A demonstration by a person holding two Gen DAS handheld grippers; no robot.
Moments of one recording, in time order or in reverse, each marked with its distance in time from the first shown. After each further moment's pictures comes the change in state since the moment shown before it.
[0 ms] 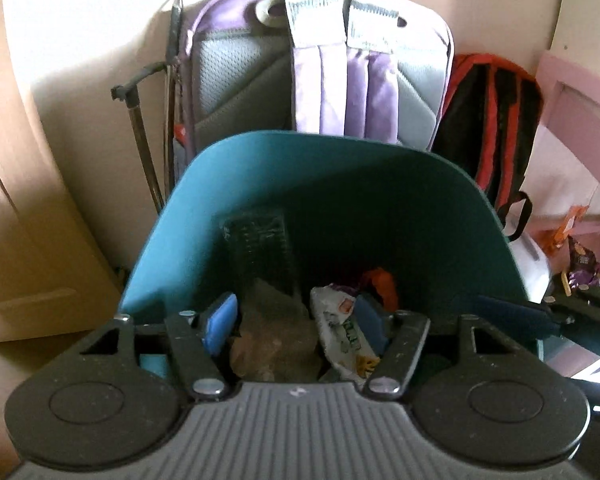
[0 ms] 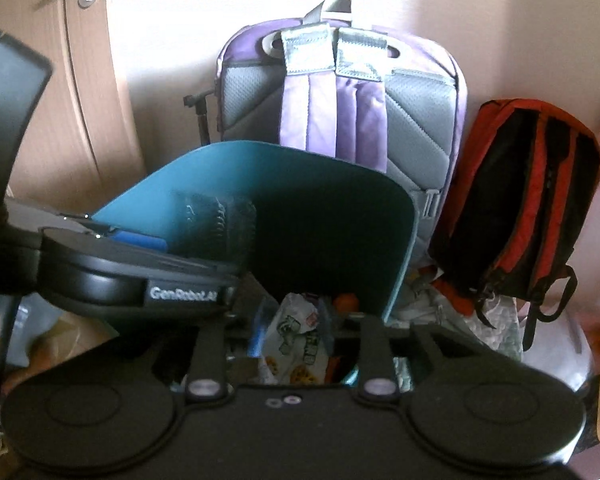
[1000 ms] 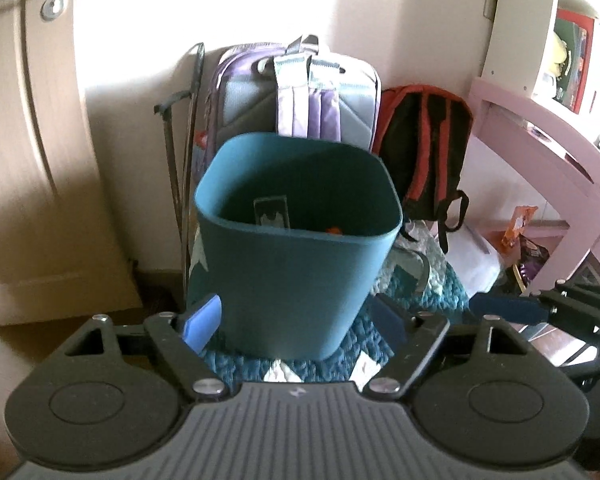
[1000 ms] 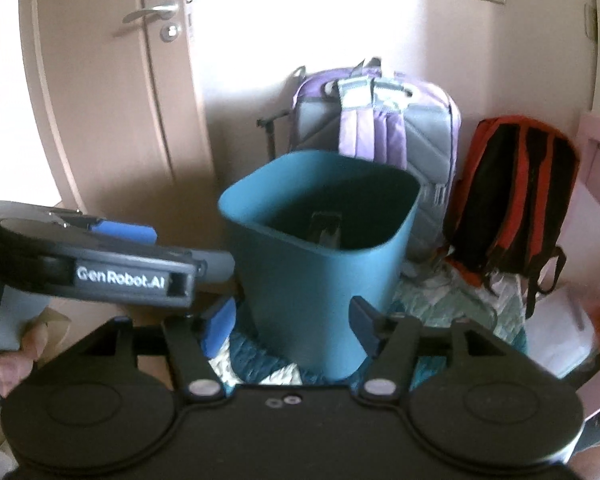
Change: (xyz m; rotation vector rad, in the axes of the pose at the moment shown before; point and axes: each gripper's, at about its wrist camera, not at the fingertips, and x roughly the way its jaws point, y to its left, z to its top) left arm -0.171 -0.007 -0.113 -0.012 -0.102 -0.048; right arm -0.155 0.042 -0.076 -0.018 -0.066 0.103
